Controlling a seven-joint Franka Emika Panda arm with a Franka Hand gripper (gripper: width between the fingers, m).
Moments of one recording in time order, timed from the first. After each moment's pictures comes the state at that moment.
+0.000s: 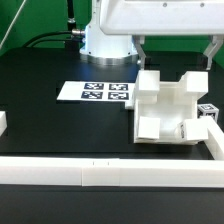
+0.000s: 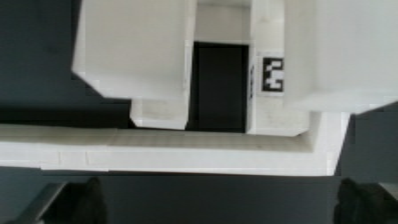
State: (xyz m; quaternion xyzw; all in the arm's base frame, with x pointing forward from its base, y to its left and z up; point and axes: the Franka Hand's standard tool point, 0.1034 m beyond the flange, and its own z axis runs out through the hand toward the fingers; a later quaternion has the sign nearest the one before) arm 0.614 0.059 0.145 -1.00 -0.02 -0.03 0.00
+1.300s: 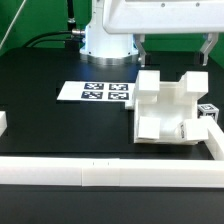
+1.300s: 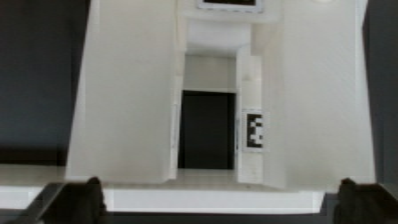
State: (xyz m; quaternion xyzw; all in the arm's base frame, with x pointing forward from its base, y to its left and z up) arm 0.583 0.065 0.133 -1.00 -0.02 -0.02 0.01
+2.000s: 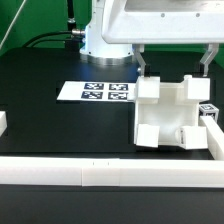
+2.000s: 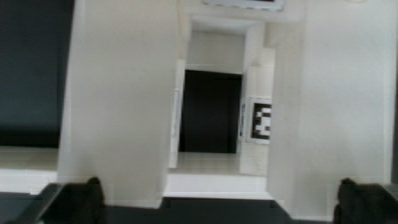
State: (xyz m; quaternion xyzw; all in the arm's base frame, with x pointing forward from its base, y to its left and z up) arm 0.605 0.062 0.125 -1.00 -0.02 -0.06 0.00
